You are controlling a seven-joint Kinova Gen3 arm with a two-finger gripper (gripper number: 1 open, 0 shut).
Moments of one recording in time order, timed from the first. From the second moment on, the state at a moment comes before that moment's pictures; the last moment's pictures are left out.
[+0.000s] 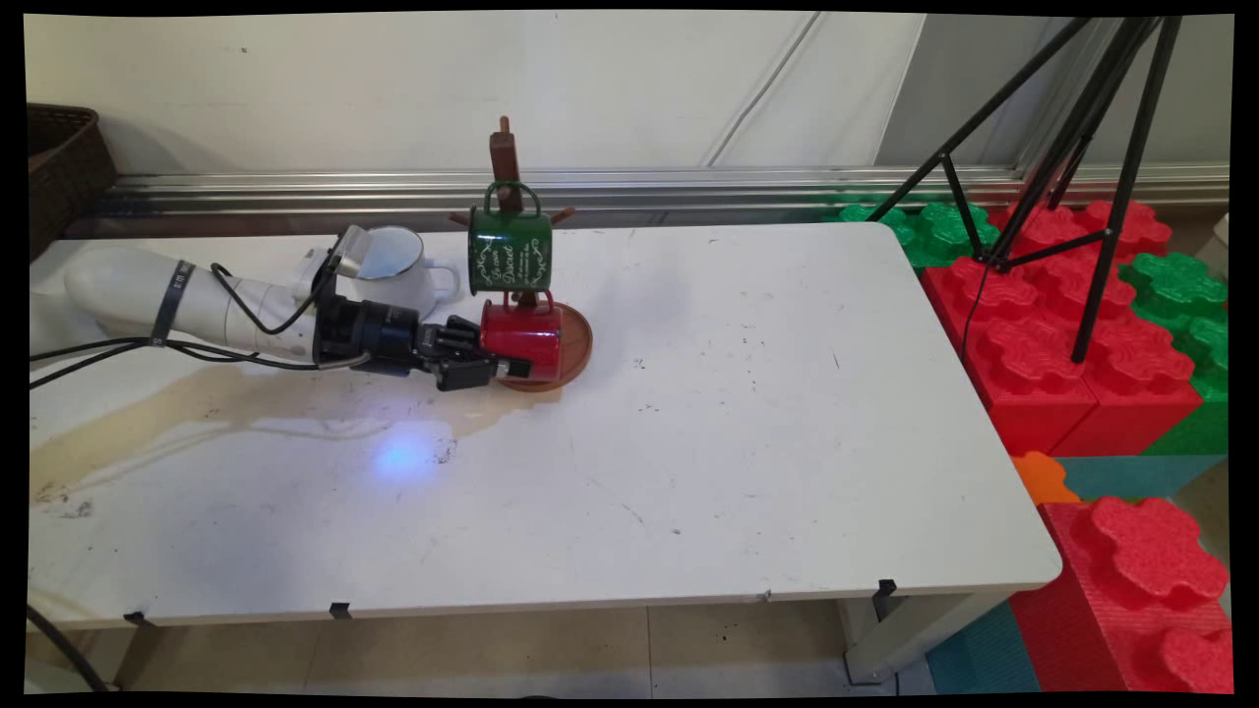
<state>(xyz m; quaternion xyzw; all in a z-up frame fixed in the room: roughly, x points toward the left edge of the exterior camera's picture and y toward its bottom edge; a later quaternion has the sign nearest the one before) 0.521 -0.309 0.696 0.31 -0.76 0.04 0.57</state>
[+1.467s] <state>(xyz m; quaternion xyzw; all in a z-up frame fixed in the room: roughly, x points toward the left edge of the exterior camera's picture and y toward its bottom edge) 0.520 -0.284 0.715 0.28 -0.76 0.02 0.59</state>
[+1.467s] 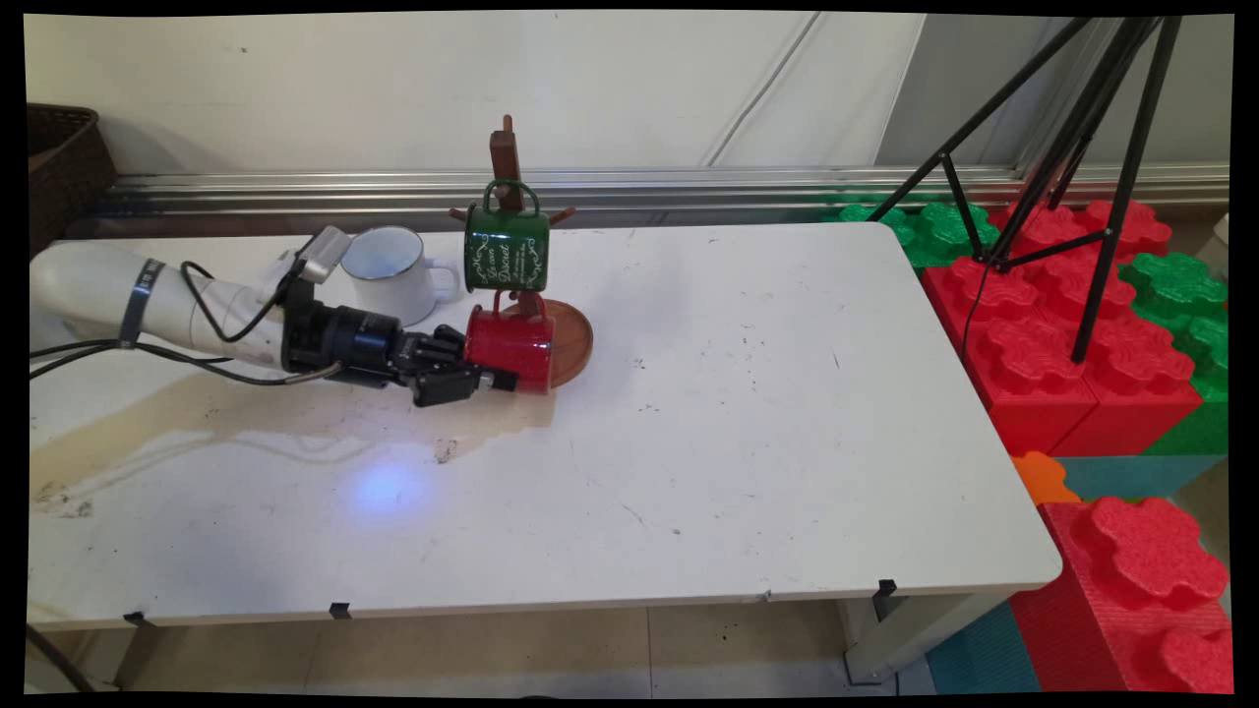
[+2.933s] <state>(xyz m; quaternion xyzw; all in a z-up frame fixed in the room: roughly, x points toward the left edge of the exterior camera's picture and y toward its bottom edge) 0.599 -0.217 0.766 0.22 -0.81 0.05 0.54</state>
